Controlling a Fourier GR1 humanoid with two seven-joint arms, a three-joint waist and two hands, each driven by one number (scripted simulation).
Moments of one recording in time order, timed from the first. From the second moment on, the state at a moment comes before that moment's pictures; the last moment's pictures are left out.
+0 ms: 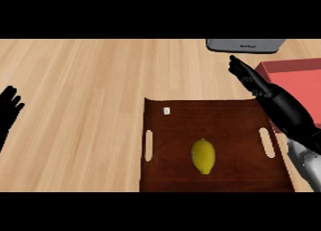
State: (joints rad) left arm -0.04 0.62 -0.01 -1.47 0.41 0.16 0.14; right arm -0.36 -0.52 0.29 -1.63 -0.23 0.11 -0.13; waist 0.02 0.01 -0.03
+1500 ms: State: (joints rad) left arm -0.14 0.47 -0.31 -1.59 0.23 0.11 0.05; right arm 0.06 -0.45 0.61 -1.75 0.85 -0.39 0.84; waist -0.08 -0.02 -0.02
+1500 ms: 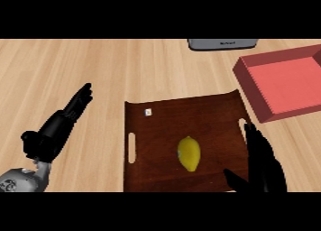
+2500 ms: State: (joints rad) left arm -0.24 0.36 -0.37 -1.51 0.15 0.11 0.04; right arm -0.06 -0.03 0.73 -1.85 1.18 0.01 1.24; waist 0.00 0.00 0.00
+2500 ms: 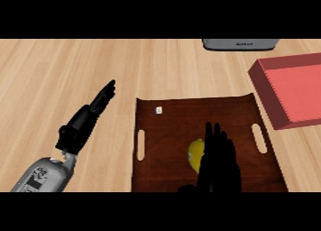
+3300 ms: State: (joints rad) left arm -0.25 0.33 -0.34 -1.51 0.13 0.08 0.05; right arm -0.09 -0.02 0.71 -1.75 1.17 0.01 1.23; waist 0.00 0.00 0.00
